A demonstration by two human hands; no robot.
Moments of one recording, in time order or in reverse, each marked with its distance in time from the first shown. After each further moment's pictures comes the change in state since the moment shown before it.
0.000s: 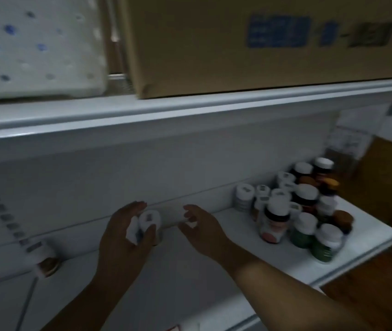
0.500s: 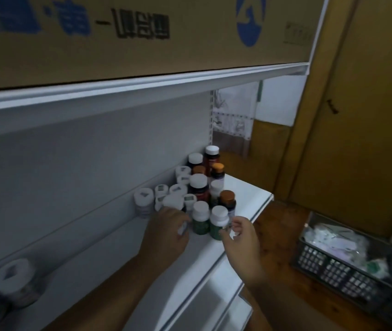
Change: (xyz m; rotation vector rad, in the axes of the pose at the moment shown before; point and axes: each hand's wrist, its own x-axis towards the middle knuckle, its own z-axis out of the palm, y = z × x) left_hand -0.011 0.104 0.229 -0.030 -0.592 0.563; right_hand -0.129 0.118 -0.178 0.044 0.767 0.480
